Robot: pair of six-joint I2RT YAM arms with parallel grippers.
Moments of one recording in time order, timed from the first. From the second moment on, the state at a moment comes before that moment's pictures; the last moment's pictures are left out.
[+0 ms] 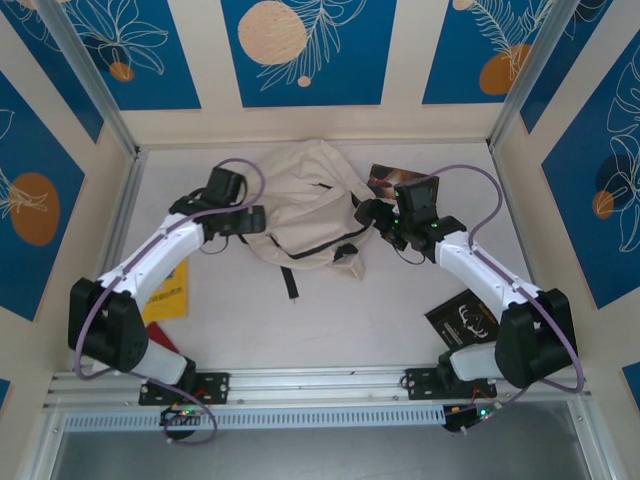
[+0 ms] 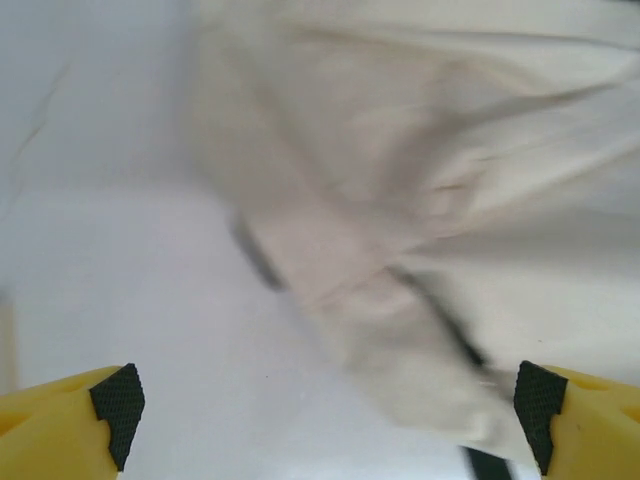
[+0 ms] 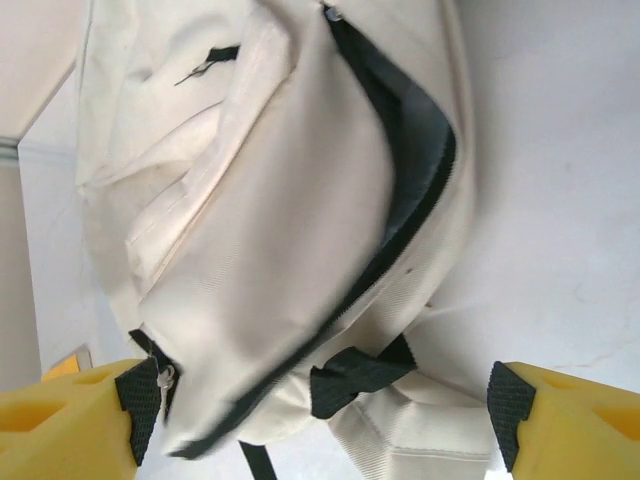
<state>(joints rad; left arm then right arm) -0.35 1.46 1.17 -0.71 -0.17 -0.39 0.39 1.35 0.97 -0.42 -0.15 0.86</state>
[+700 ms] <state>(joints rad) 0.06 1.40 0.81 -0.62 -0.12 -0.61 0.45 1.37 1.04 -0.46 -0.14 0.84</state>
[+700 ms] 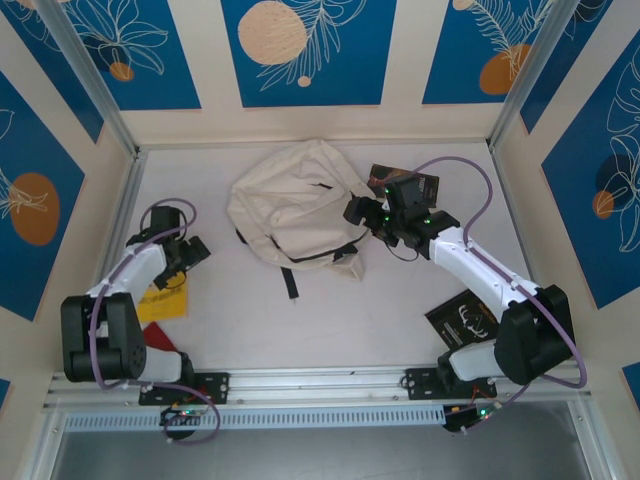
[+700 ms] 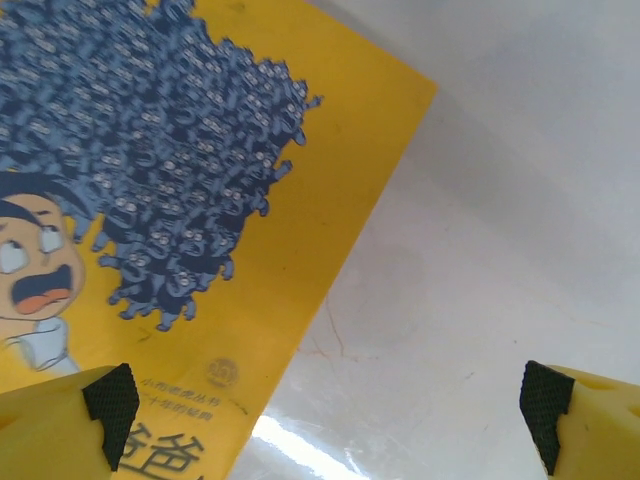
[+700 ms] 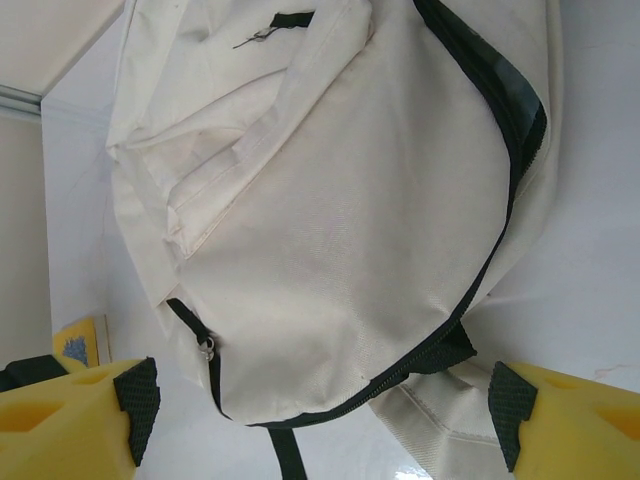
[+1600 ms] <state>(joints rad) -0.05 1.50 0.79 -0.40 0.10 -0.71 0.45 1.38 1.04 -0.48 -0.14 0.84</state>
